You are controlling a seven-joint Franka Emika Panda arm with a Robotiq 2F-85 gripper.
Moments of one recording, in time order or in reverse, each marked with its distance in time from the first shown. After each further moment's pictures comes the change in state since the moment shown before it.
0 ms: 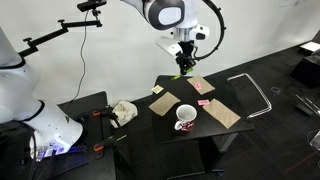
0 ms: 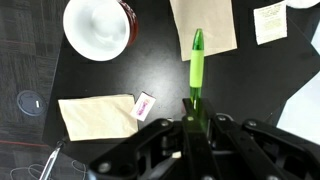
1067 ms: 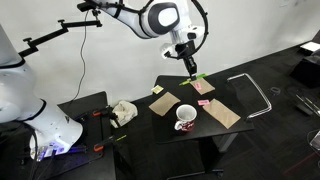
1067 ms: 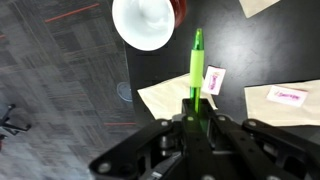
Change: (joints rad) arm 0.140 0.000 -0.134 -0.074 -0.440 0.186 0.690
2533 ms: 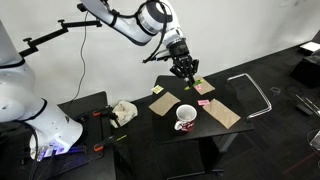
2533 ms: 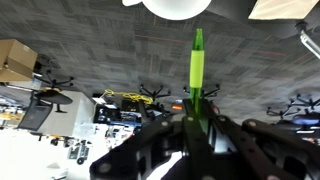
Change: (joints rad) arm 0.082 0.014 0.024 0.004 -0.523 -0.409 1.520
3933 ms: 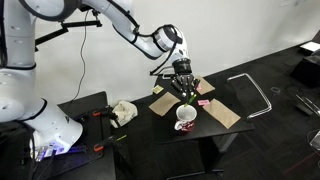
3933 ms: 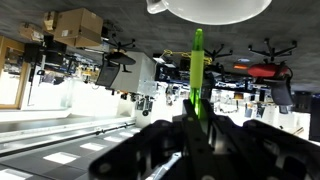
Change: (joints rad) arm 0.001 0.317 0.033 0.223 -0.033 -0.345 0.199
